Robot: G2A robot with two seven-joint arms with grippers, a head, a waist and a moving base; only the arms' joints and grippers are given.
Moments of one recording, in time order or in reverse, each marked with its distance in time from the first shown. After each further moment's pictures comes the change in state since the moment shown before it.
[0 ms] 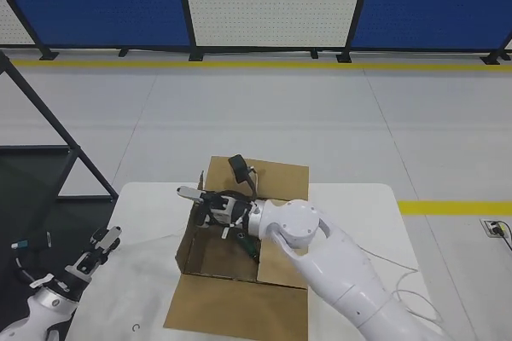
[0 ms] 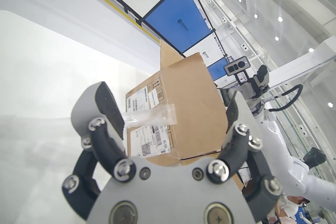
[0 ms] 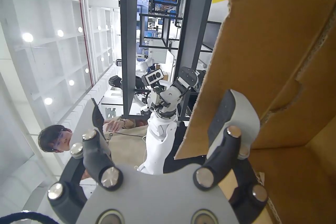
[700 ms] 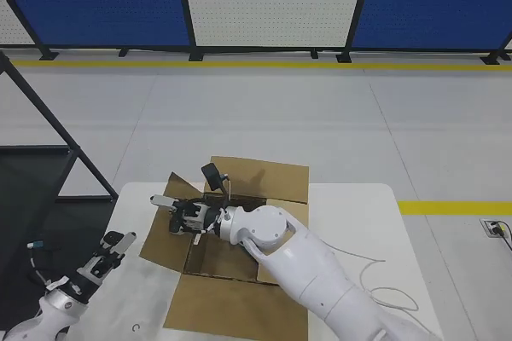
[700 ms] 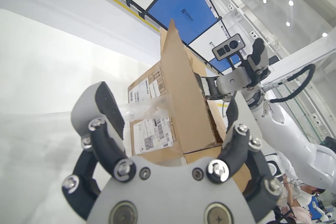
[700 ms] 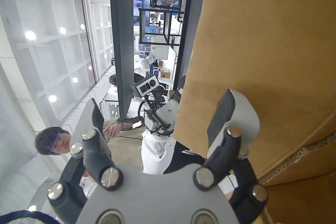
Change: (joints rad) left arm 0.023 -0.002 0.024 -0.053 0.107 0.008 0.007; right arm 0.113 -0.182 -0.132 0.350 0.098 -0.186 0.001
